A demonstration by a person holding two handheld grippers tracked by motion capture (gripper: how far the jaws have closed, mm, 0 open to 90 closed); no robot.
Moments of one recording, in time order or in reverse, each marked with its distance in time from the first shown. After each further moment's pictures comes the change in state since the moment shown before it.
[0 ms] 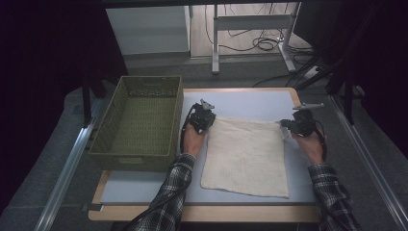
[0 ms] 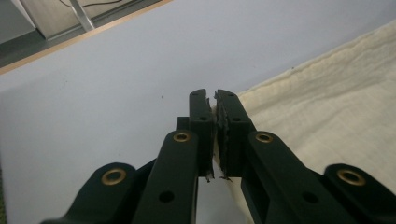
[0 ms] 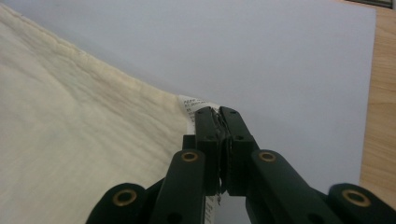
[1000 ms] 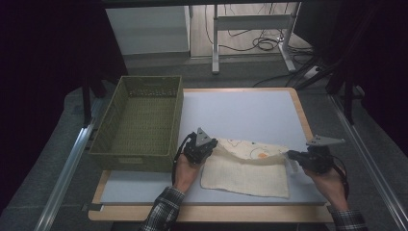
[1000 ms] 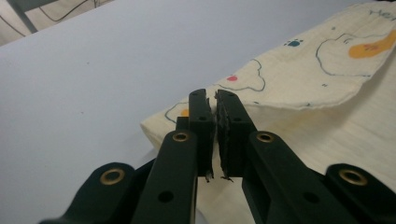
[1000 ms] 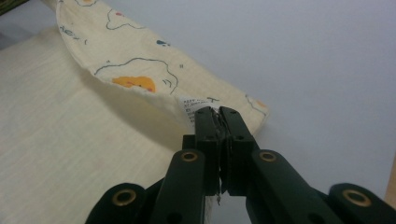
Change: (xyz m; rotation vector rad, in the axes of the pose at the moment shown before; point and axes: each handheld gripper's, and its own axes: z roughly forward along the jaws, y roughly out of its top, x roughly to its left) left arm -0.057 -0.065 -0.074 -0.111 -0.125 0.098; right arm 0.055 -0.078 -0.093 -0.015 0.125 -0.093
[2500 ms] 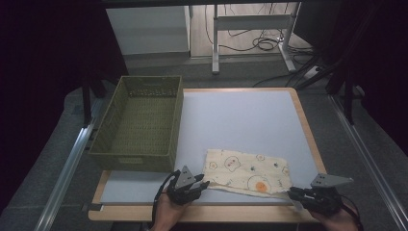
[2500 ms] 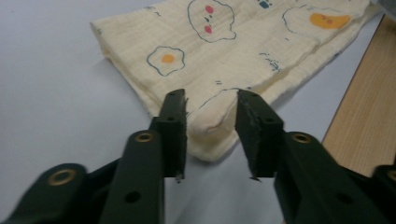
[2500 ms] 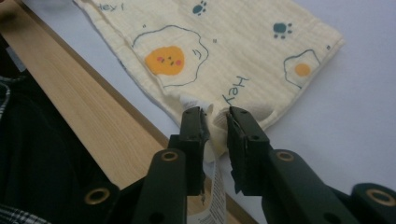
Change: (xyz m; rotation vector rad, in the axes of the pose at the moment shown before) left arm -0.045 -0.078 -0.081 0.031 -0.139 -0.024; right arm 0.060 -0.068 -0.046 0.064 0.149 -0.041
